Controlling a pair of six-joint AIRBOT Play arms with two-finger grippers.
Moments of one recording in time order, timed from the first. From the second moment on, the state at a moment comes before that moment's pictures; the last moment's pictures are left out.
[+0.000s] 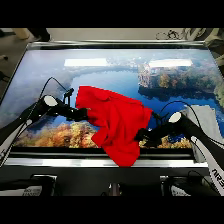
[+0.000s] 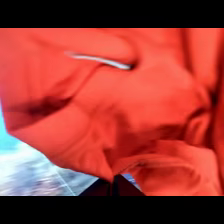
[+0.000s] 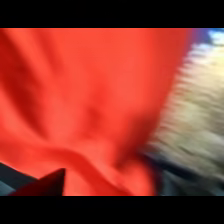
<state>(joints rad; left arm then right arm) -0.23 -1.46 1.02 0.89 -0.98 -1.47 0.08 -1.33 0.67 -0.86 1.15 1.44</state>
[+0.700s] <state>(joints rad) -0.02 -0.82 1.58 0.99 -0.96 -1.39 0.01 -0.84 1.49 -1.14 1.12 1.45</state>
